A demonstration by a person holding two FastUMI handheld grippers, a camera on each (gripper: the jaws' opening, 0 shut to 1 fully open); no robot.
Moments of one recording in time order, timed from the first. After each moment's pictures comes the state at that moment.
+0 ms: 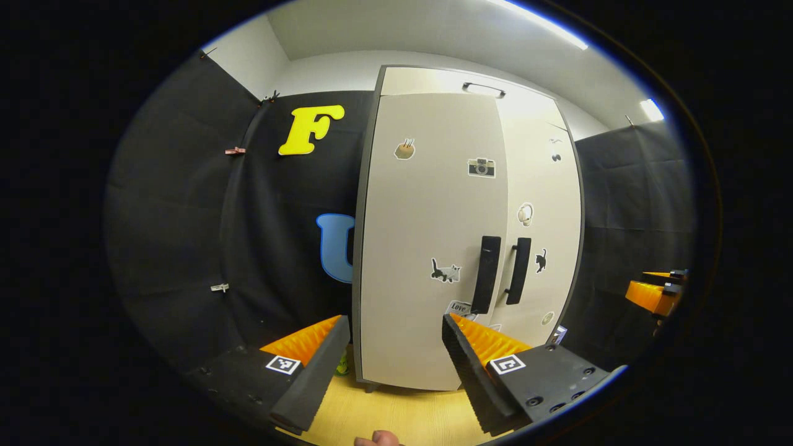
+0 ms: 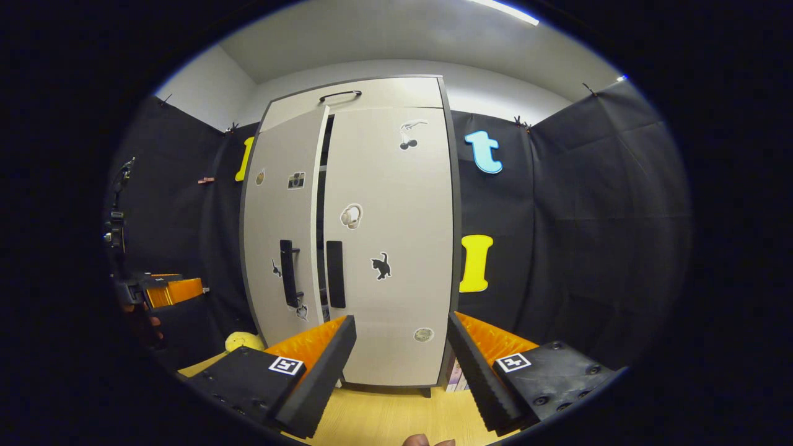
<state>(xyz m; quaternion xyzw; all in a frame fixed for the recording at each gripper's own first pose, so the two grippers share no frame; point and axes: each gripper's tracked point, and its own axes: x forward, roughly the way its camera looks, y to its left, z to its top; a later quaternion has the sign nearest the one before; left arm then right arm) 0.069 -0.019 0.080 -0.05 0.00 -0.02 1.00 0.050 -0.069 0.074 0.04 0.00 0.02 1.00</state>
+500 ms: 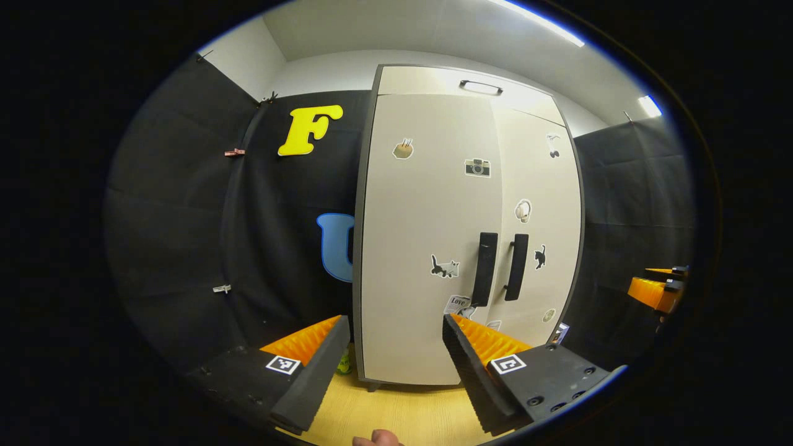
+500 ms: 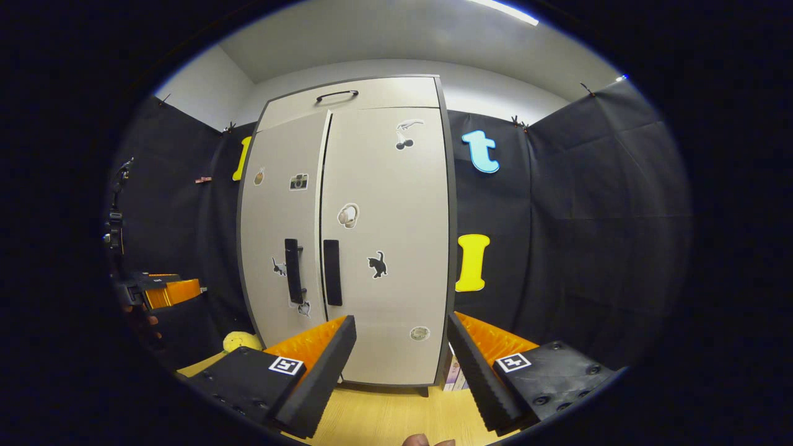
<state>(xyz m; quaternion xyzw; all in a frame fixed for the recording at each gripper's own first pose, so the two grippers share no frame) 0.068 -0.018 0.076 -0.05 0.00 -0.01 1.00 0.051 -0.071 0.075 0.04 0.00 0.02 1.00</state>
